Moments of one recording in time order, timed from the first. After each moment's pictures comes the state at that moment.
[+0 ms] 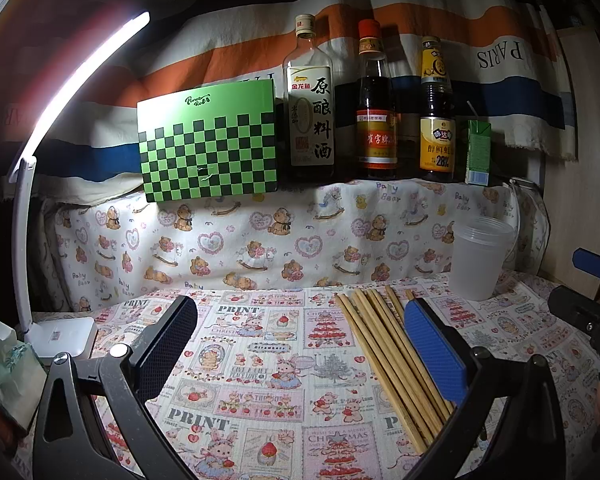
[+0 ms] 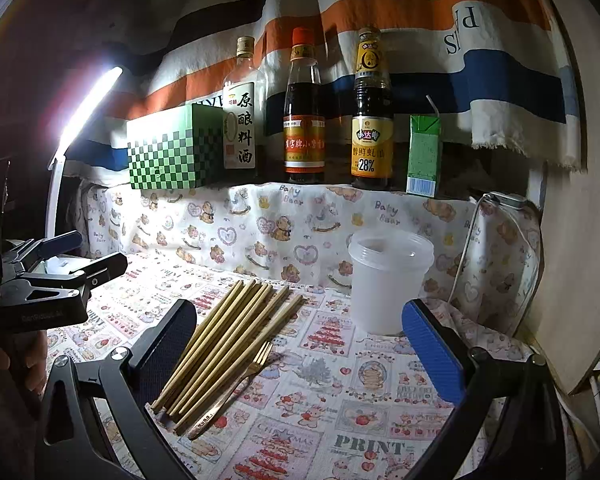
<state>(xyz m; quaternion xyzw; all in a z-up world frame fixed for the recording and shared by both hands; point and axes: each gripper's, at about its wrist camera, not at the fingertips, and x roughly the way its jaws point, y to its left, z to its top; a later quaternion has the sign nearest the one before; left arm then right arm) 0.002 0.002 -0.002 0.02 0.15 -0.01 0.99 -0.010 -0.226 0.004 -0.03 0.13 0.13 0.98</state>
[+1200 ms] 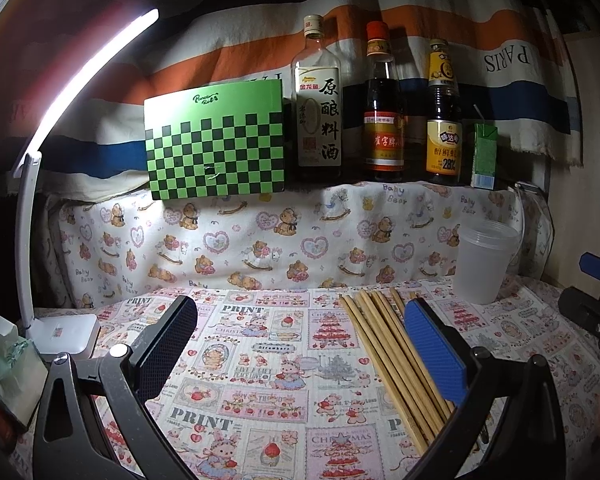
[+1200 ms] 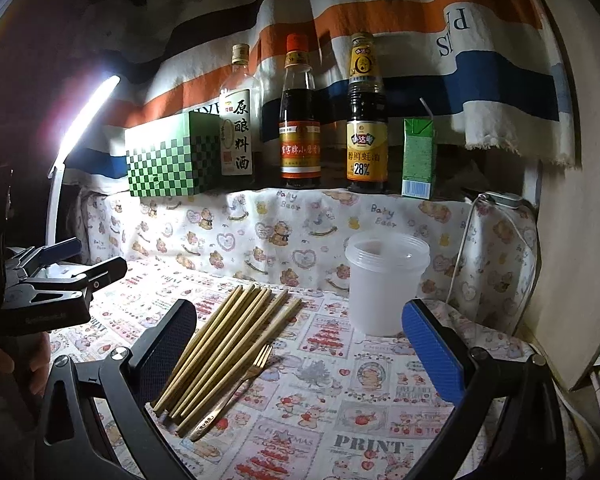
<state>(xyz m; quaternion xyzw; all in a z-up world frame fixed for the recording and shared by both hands) 0.001 0.006 -0.001 0.01 0.15 0.00 0.99 -0.015 -0.229 0.005 -0.02 0.12 0.14 0.98</state>
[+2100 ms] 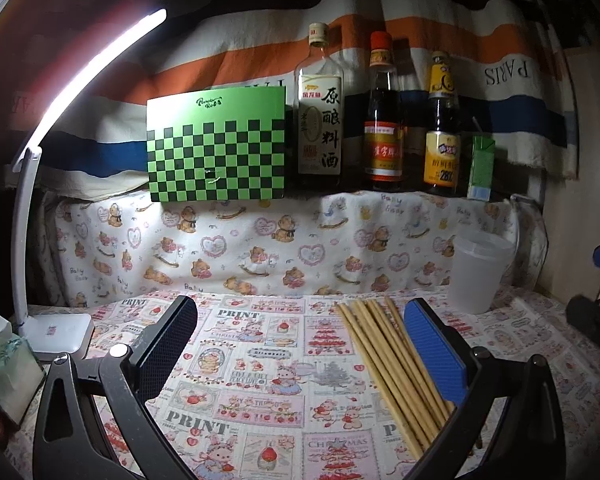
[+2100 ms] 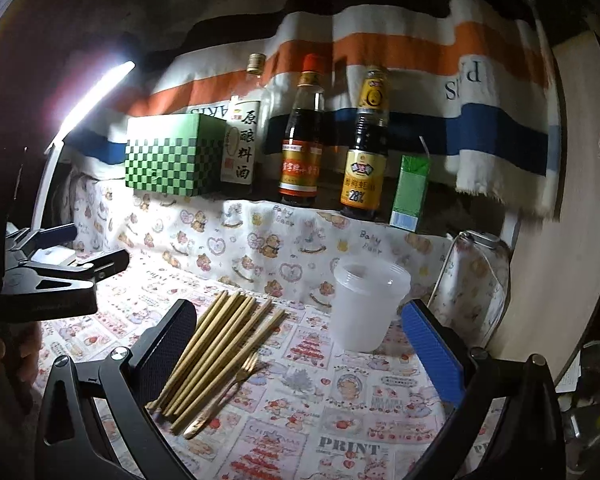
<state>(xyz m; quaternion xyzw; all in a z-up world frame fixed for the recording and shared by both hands) 0.001 0.014 0.002 -0.01 0.14 -0.01 0.99 -0.038 -0.206 0.021 -0.09 0.09 0.09 0.99</state>
